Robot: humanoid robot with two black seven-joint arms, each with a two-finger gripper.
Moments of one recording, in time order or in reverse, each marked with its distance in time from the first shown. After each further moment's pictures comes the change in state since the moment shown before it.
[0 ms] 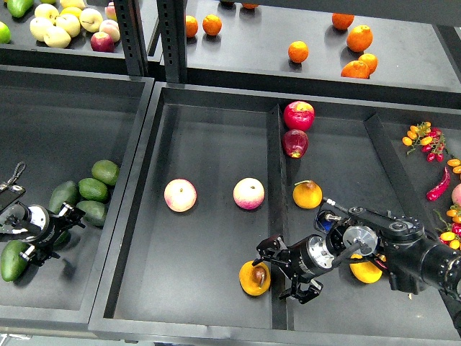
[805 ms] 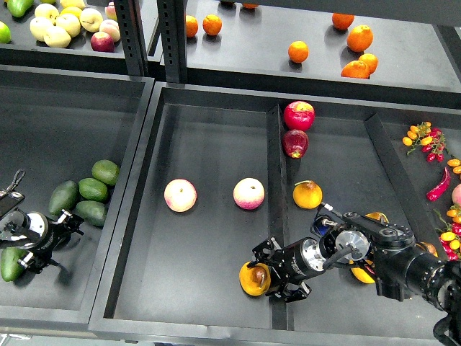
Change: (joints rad) left arm 0.018 -0.001 0.000 0.000 0.000 0.000 0.000; right arm -0.030 0.051 0.071 -0.100 0.002 0.000 0.000
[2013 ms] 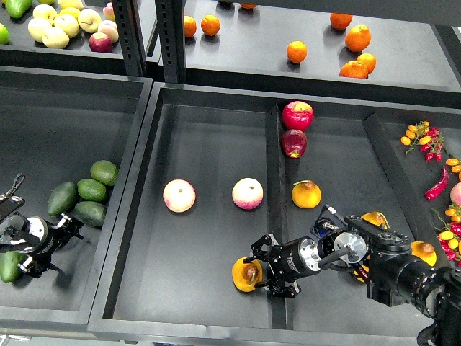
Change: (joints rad) left arm 0.020 -0.001 -0.003 0.000 -0.001 0.000 0.000; right arm -0.032 0.057 0.154 -0.094 0.059 0.000 -0.001
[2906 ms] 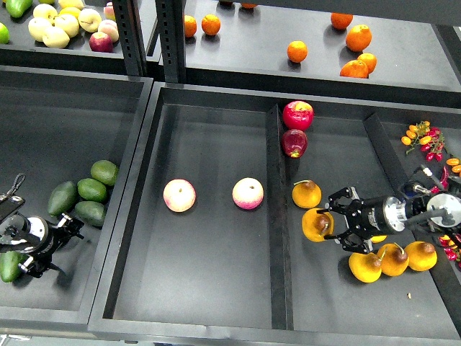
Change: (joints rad) left arm -0.007 -0.003 -0.001 -0.002 0.000 0.000 0.000; right arm 0.084 -0.456 -0.185 0.222 0.208 0.000 0.000
